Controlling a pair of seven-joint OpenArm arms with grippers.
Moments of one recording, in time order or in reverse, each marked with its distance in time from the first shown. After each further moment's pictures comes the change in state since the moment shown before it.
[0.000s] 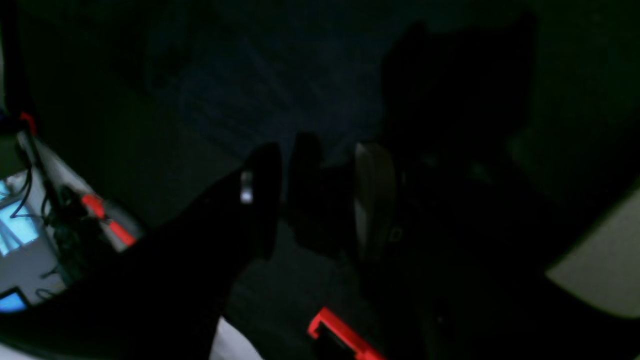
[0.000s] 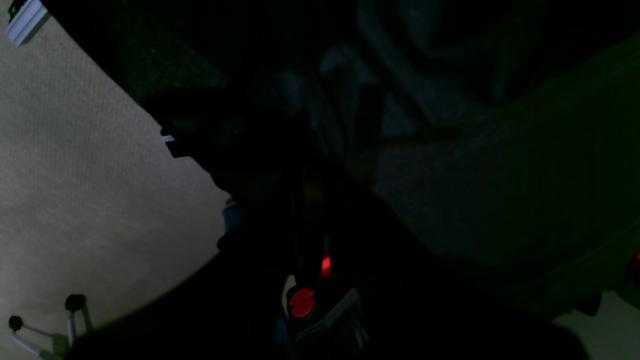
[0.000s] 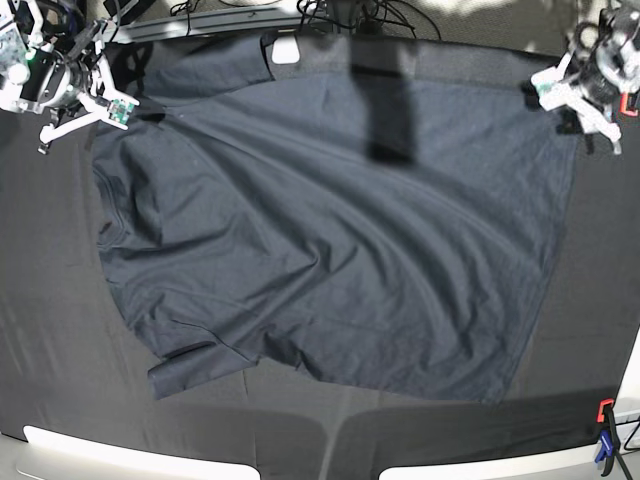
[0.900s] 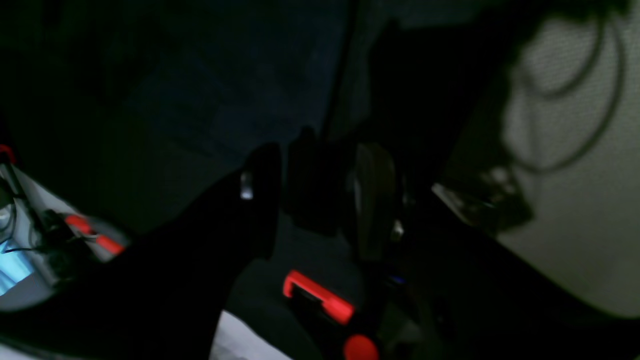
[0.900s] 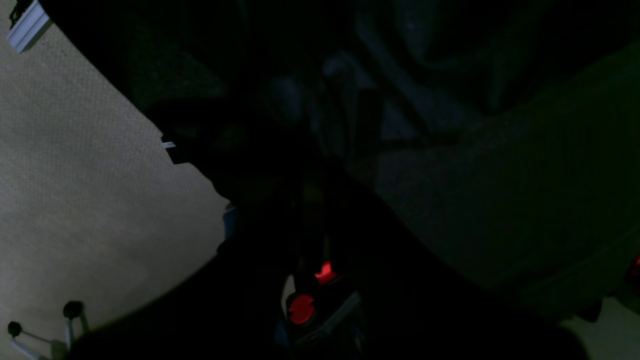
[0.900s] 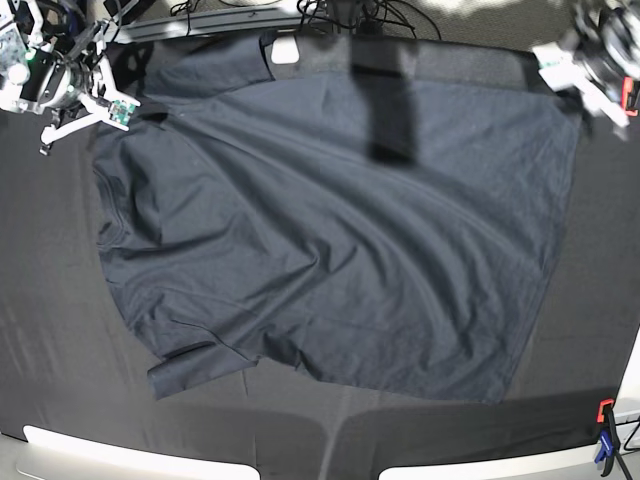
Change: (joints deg) left arm 9.6 -5.4 -0.1 11.1 -2.7 -1.5 6.4; right arm 0.0 0.0 0.0 0.0 -0.2 0.0 1.0
